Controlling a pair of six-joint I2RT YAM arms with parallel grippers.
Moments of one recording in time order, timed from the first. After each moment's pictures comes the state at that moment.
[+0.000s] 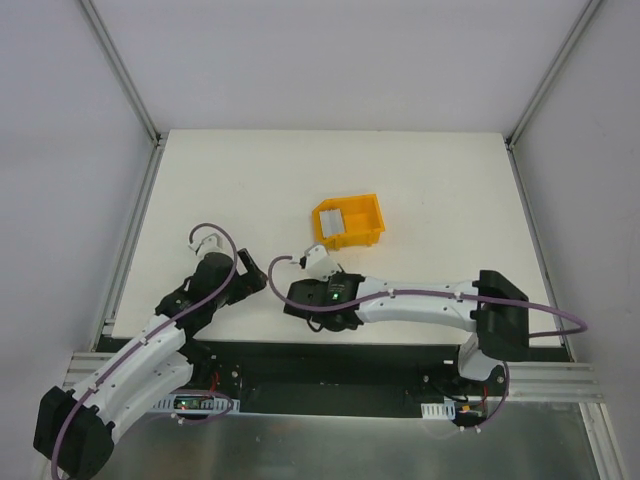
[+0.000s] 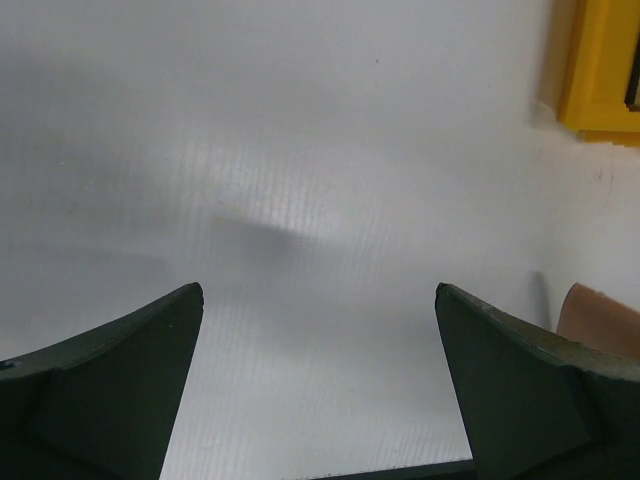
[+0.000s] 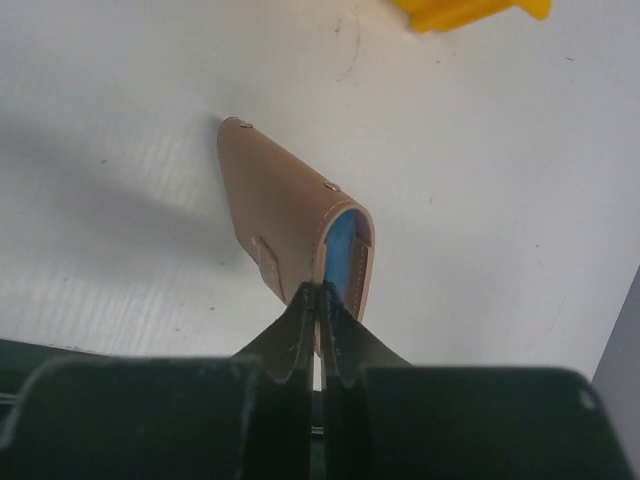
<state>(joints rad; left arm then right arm) -0.51 0.71 0.36 -0.40 -0.17 -0.83 1.34 1.63 1.25 -1.04 0.79 0.67</state>
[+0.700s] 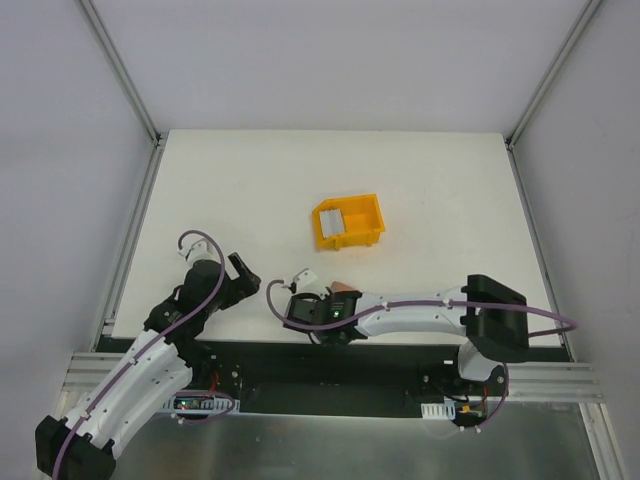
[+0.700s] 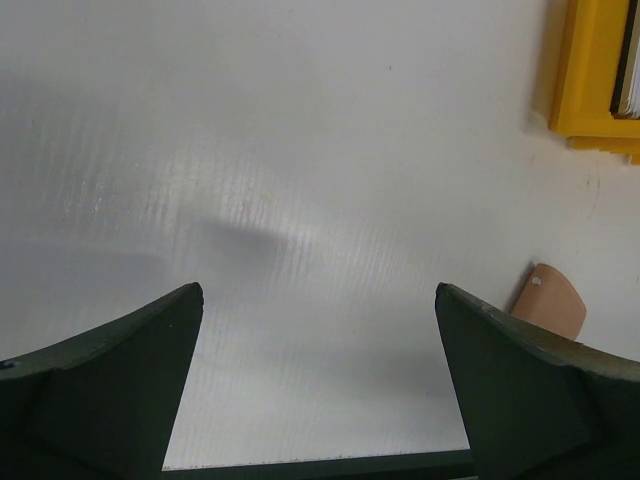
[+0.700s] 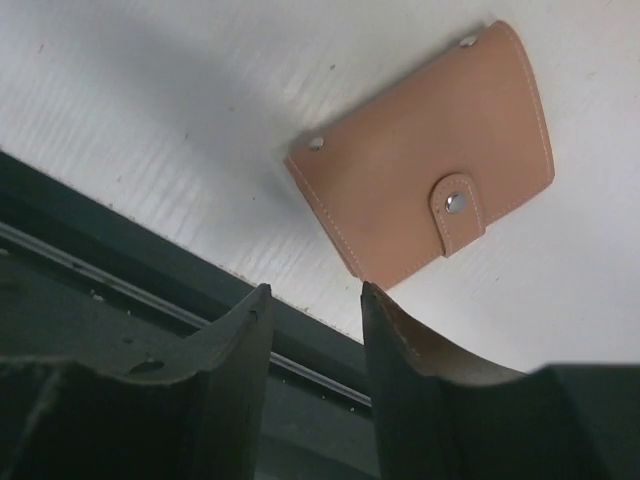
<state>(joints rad) -0.46 0.53 0.34 -0.54 -0.18 -0.86 1.42 1.72 1.17 -0.78 0.50 0.64</state>
